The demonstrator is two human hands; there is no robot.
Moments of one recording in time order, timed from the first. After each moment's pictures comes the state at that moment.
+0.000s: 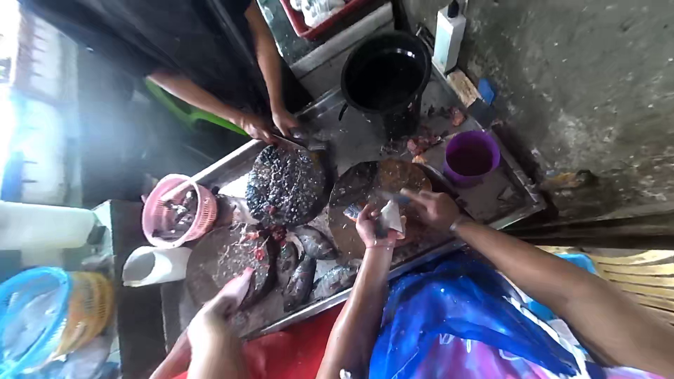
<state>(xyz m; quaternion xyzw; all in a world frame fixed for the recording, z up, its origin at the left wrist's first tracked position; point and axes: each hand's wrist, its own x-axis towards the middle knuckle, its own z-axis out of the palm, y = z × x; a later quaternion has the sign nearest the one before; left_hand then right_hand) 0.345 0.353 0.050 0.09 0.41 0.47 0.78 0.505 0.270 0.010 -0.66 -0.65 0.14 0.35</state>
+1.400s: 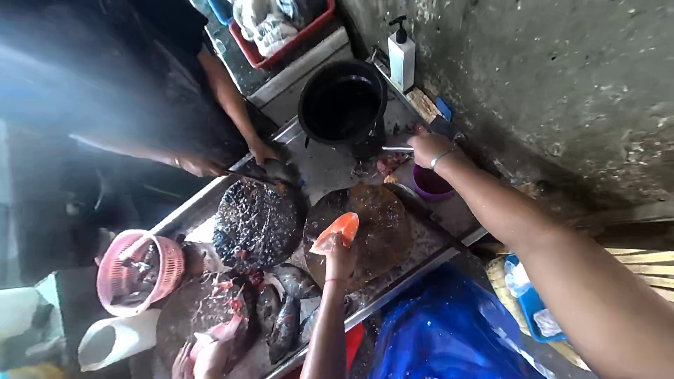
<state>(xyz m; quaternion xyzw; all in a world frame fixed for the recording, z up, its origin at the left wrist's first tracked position) 0.316 0.419 0.016 0.80 0.52 -0.03 0.30 0.690 0.386 0.068 -0.86 -0.45 0.23 0.05</state>
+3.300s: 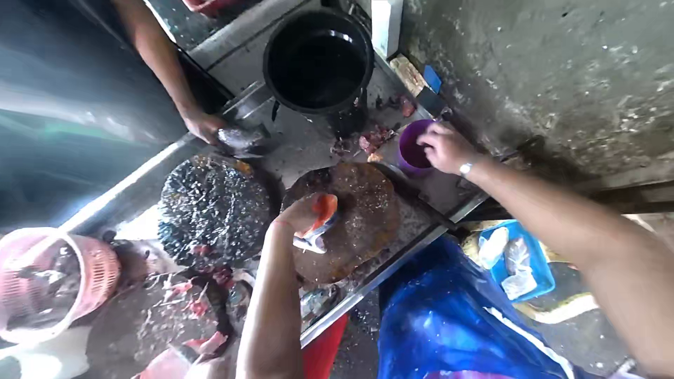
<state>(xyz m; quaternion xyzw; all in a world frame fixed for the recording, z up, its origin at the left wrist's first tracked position) 0.335 0.540 0.038 0.85 0.31 -0.26 0.34 0.669 0.292 0.043 -0.82 -0.53 0.15 0.16</state>
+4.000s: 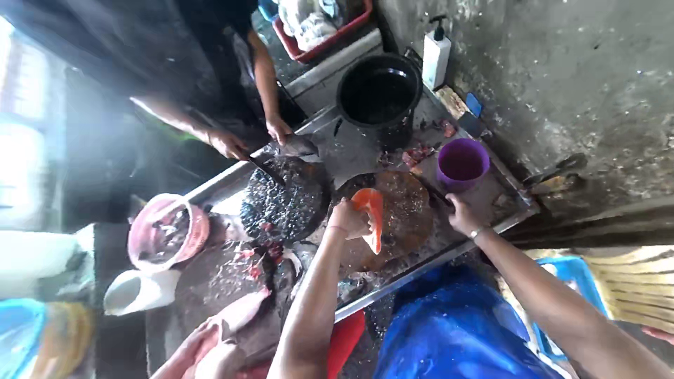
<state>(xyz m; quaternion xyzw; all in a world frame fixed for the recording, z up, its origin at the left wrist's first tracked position) 0.305 0.476 0.066 0.81 0.50 -0.15 0.26 0.554 0.242 -0.040 -0.86 -0.35 0.31 0.21</state>
